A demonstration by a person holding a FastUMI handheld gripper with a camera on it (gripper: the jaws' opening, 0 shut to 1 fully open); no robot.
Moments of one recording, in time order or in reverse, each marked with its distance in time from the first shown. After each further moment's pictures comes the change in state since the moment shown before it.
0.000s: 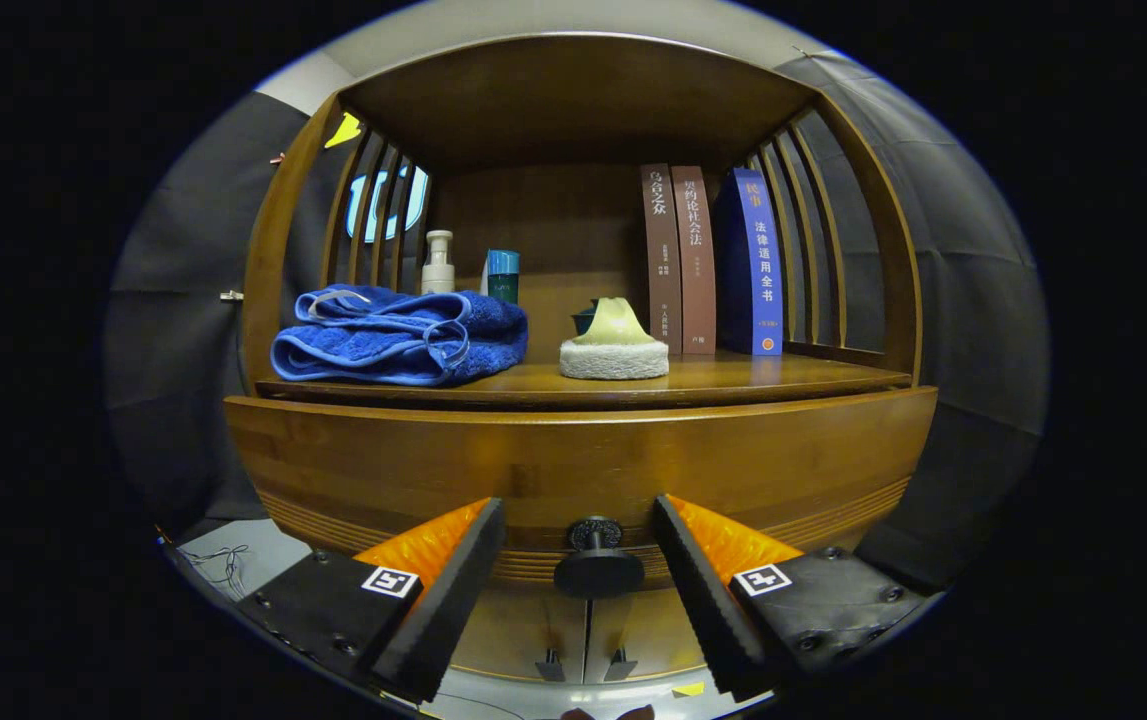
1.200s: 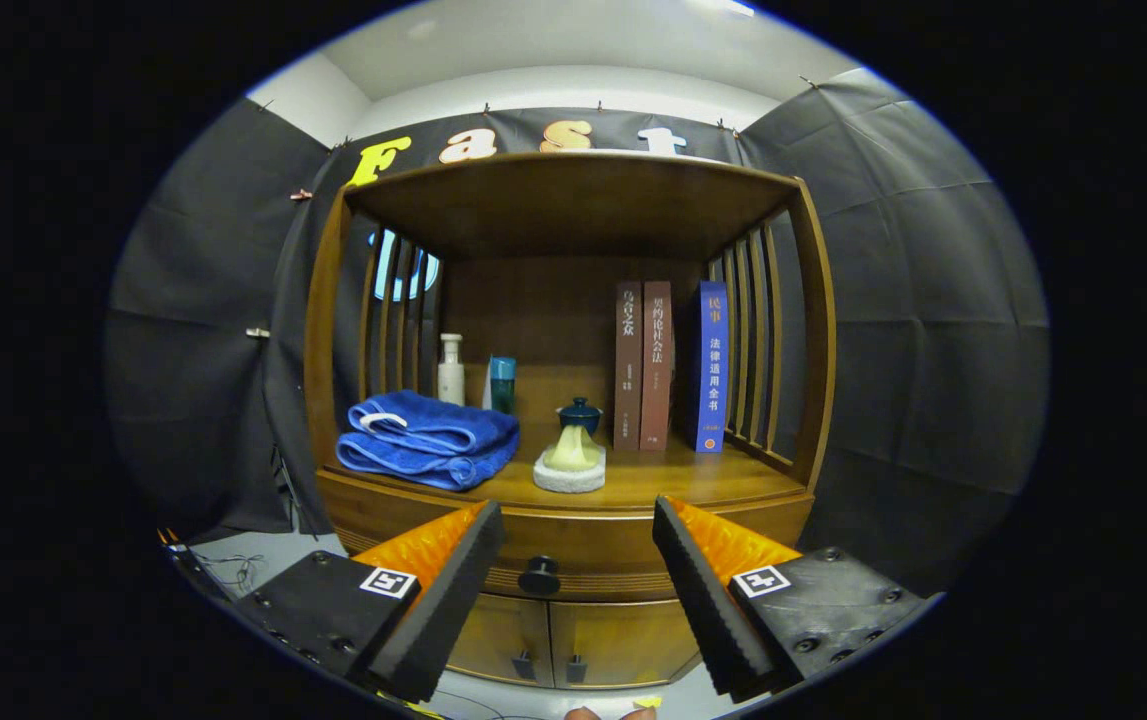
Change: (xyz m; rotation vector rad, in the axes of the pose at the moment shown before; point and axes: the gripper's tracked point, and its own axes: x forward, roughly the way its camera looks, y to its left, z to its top) arm -0.131 -0.033 0.136 -0.002 -0.116 0.056
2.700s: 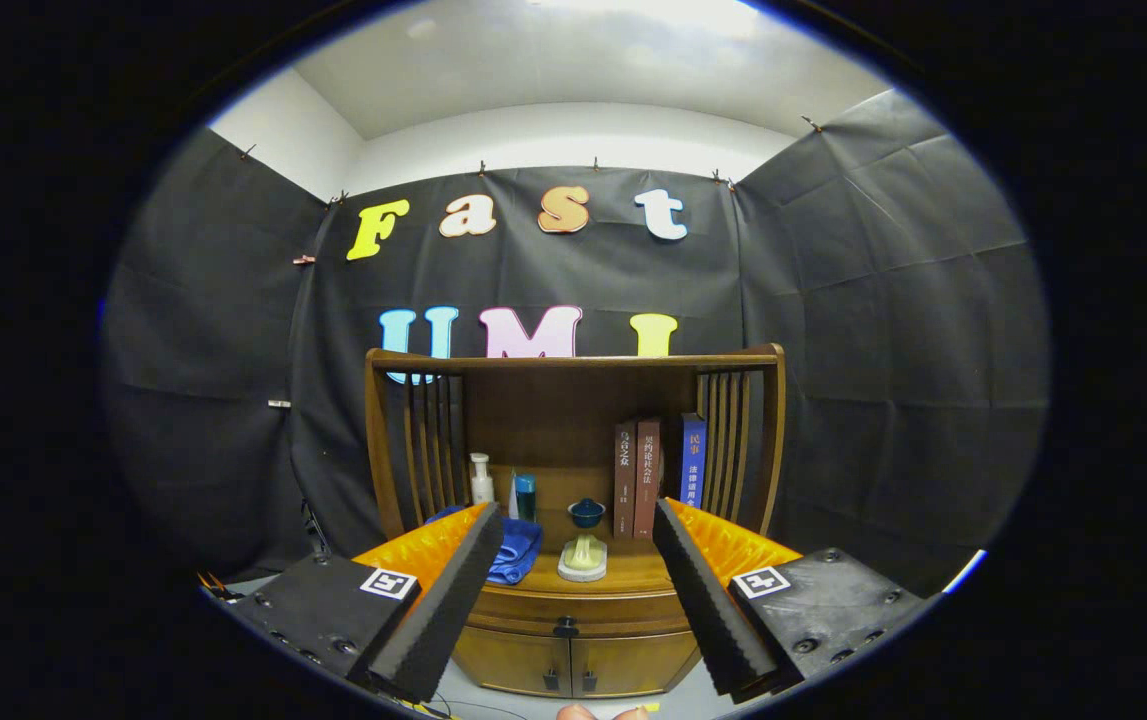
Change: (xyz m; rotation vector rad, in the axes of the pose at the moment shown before) arm -0.084 0.005 0.193 0.018 -0.088 -0.010
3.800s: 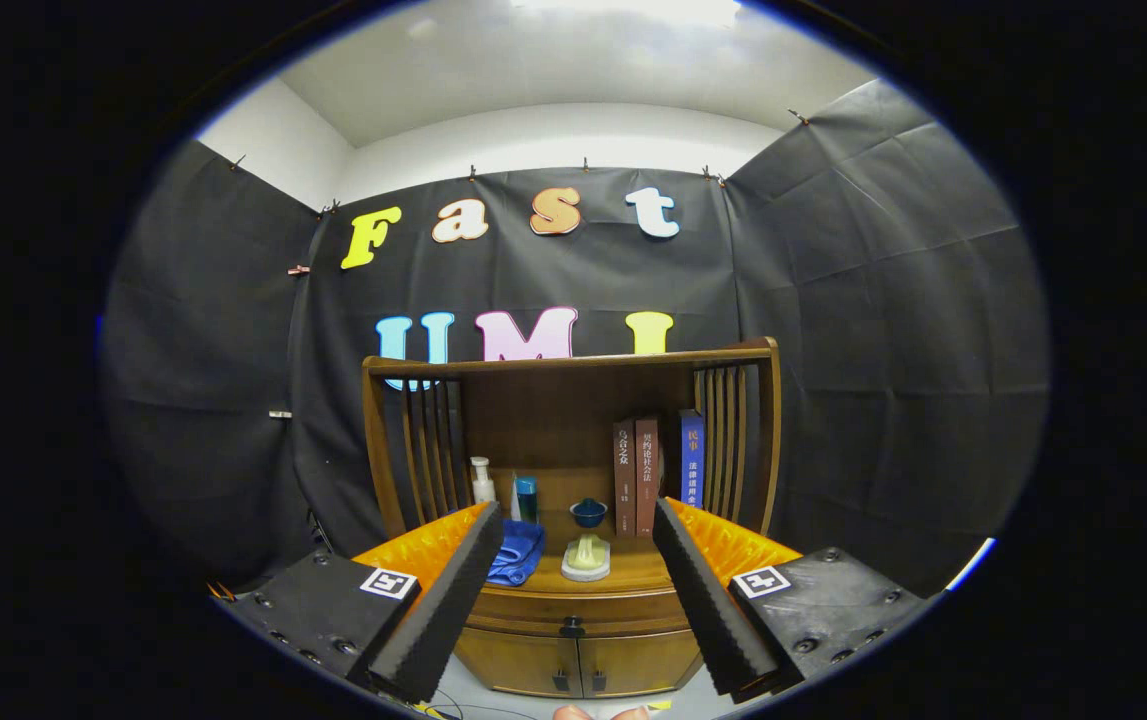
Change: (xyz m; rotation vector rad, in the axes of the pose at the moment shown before) arm -0.001 -0.001 -0.001 0.028 0.003 0.006
